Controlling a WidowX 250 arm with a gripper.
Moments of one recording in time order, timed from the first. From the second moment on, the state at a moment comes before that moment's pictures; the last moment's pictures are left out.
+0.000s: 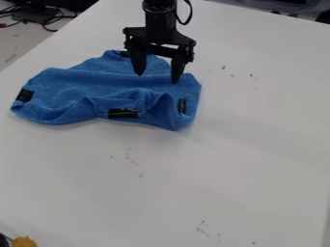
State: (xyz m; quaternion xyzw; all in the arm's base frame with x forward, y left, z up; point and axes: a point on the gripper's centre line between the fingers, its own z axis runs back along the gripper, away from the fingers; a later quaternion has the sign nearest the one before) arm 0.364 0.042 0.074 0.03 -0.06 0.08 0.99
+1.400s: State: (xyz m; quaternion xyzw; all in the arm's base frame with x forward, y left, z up) arm 0.335 0.068 0.046 0.03 -0.03 0.11 0.99
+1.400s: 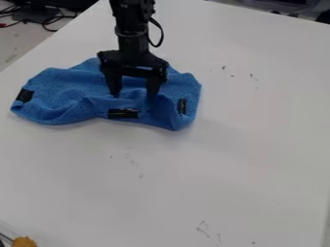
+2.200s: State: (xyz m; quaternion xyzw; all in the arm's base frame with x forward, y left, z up) arm 0.321 0.061 0.026 0.00 -0.03 0.13 0.99
